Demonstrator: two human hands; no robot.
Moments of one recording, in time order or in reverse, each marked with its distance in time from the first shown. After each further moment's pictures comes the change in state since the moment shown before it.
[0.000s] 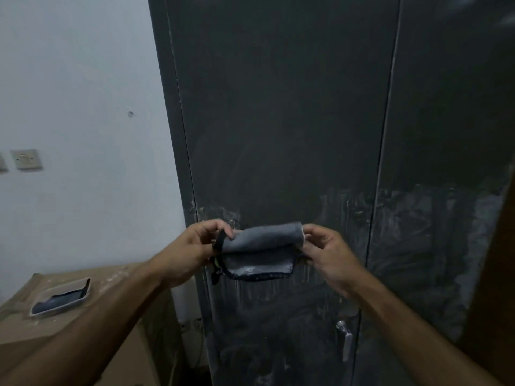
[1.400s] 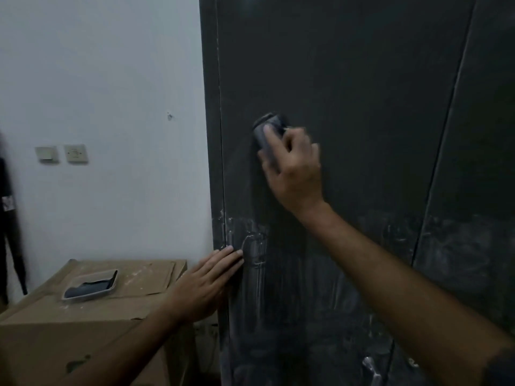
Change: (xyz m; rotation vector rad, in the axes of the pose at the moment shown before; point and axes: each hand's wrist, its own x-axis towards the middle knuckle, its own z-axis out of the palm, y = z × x) left_hand 0.012 -0.137 -0.089 1.891 0.227 0.837; right_hand 0.173 -0.058 0.096 -1.201 0.471 -1.144
